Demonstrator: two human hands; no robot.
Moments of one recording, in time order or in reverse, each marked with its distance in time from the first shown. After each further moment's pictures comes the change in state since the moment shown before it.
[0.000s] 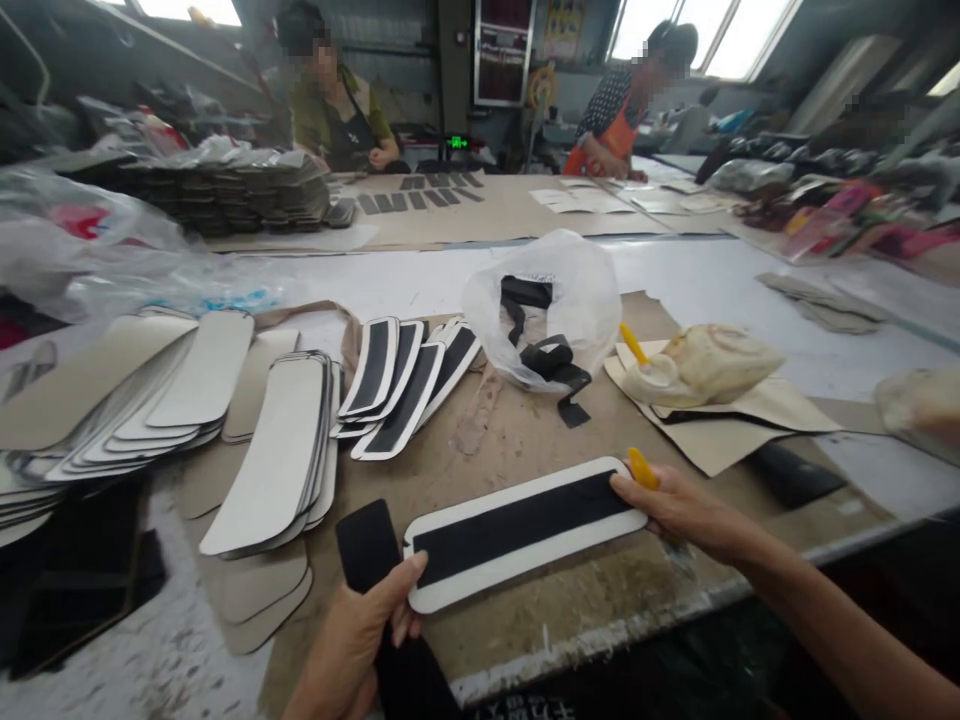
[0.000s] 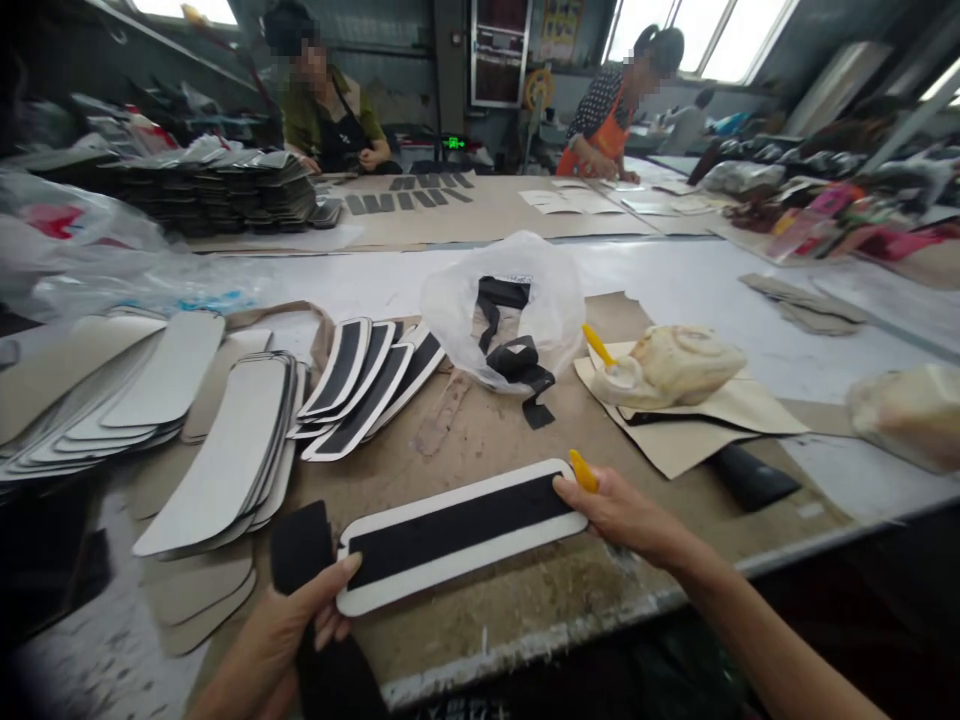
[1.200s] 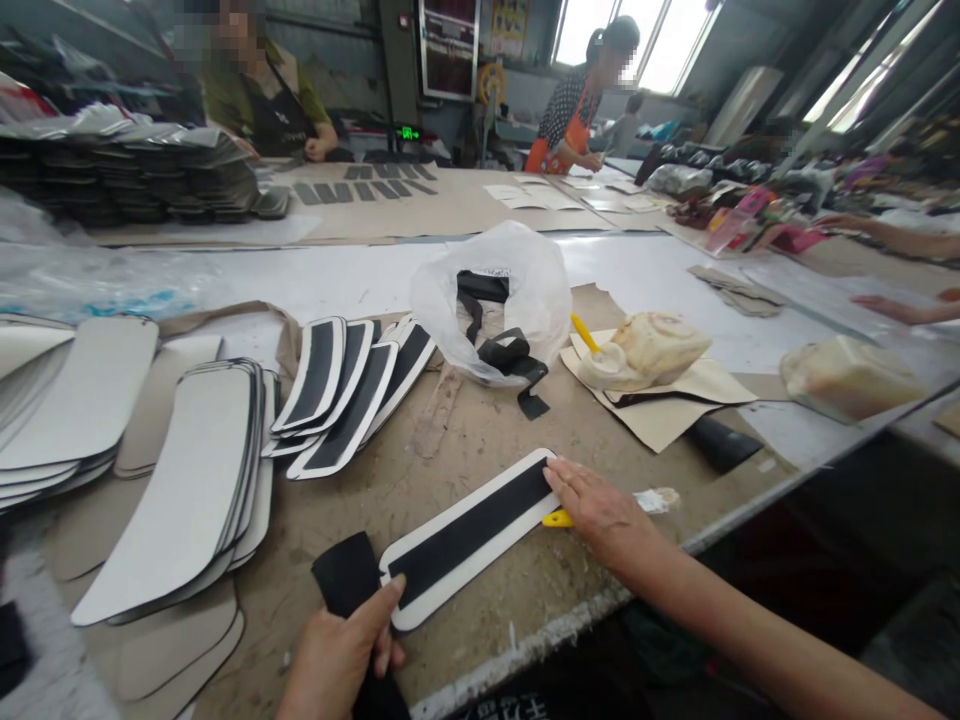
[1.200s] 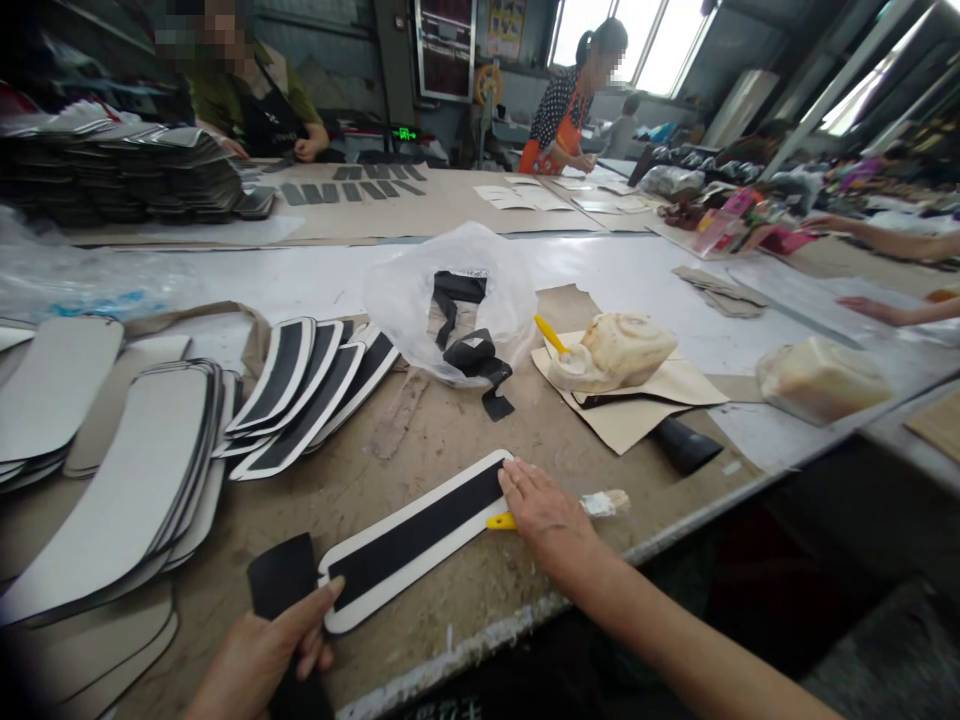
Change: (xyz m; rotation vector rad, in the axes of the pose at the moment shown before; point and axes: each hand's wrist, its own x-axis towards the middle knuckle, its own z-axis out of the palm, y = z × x) left_hand 0.012 -0.022 0.008 0.395 0.056 -0.032; right_hand 0.012 0.047 0.045 -1.282 0.385 -0.623
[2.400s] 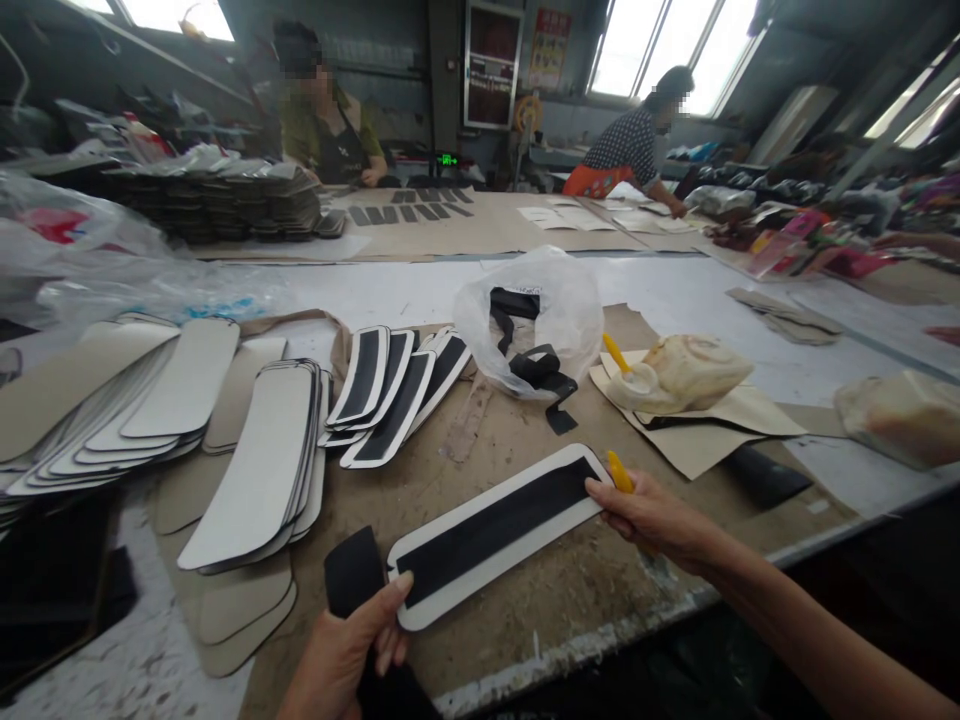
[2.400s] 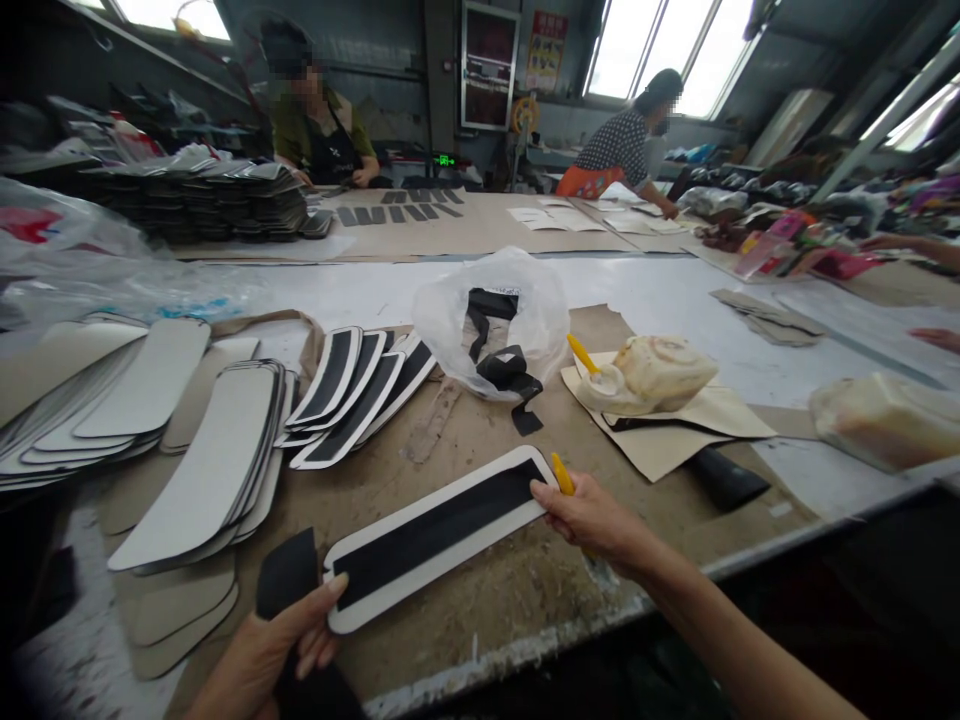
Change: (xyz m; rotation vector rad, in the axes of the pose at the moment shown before) left_hand -0.014 0.005 -0.020 -0.384 -0.077 0.057; right_hand 0.026 0.011 -0.059 1.559 -0.270 0.735
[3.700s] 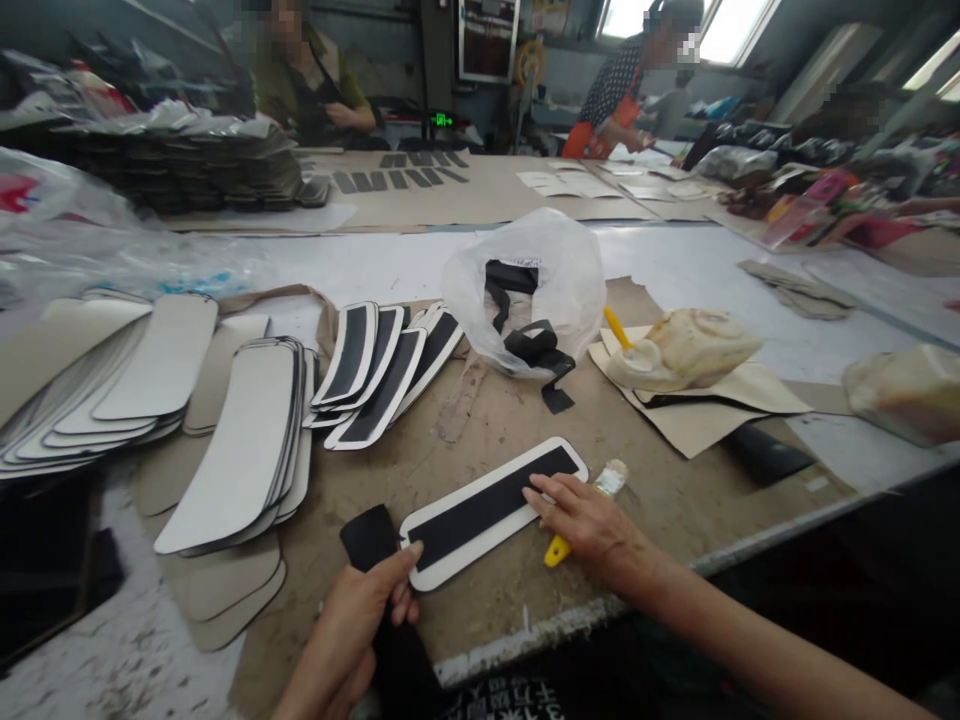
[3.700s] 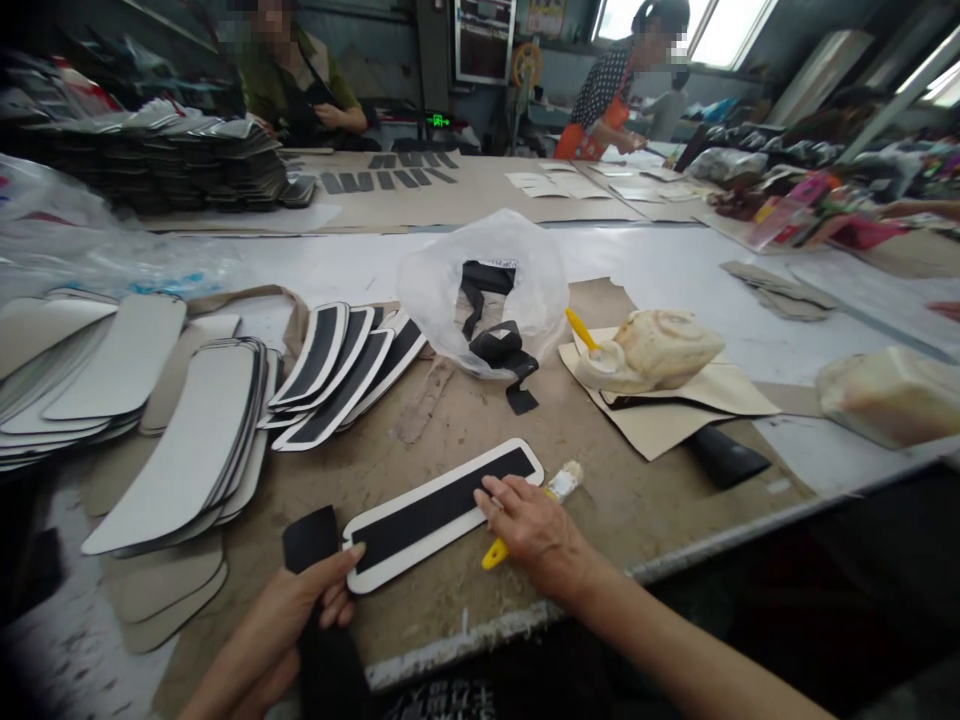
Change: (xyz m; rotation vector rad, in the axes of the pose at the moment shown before) left_hand 0.021 -0.011 0.016 0.042 0.033 -0.142; right_hand 0.013 0.055 0.029 -1.353 0.207 -1.091
